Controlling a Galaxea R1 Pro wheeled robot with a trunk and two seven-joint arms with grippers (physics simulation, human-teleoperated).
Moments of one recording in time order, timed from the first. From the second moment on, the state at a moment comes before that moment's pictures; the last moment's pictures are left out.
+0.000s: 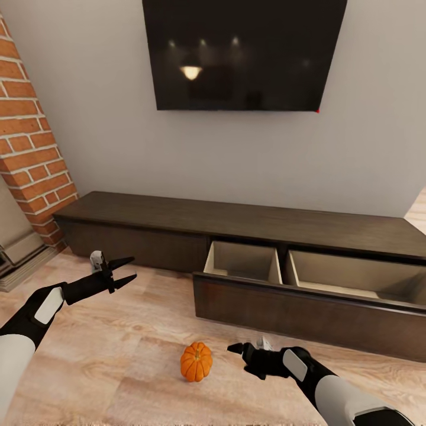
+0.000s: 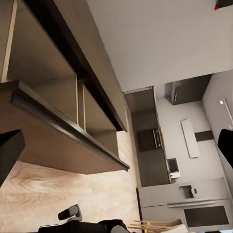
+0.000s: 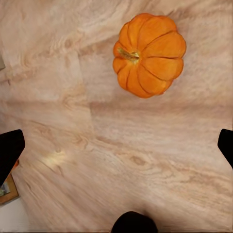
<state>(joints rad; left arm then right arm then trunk) -0.82 0.37 0.10 -0.58 0.71 0.97 -1.05 -0.70 0.01 0.16 -0.18 -0.73 0.60 0.45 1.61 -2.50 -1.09</state>
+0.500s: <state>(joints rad) -0.82 0.37 0.10 -0.58 0.71 0.97 -1.05 -0.70 0.01 0.15 -0.19 -0.72 0.59 0.45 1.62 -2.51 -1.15</state>
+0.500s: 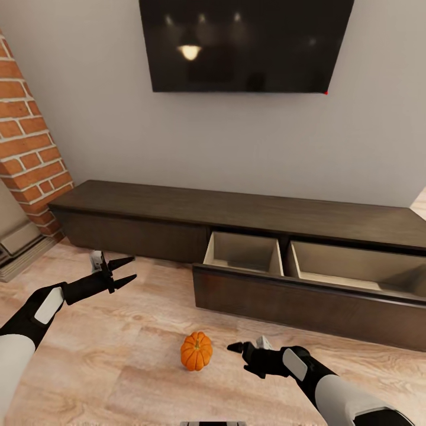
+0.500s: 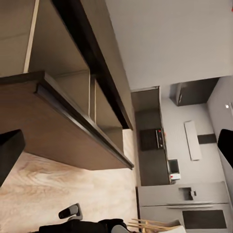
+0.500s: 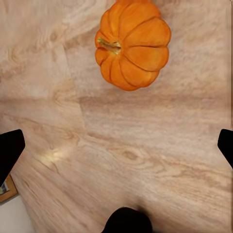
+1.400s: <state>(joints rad) -0.82 0.37 0.10 -0.58 0.71 0.97 -1.05 -0.70 0.00 0.17 -0.33 -0.72 0.57 0.49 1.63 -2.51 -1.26</state>
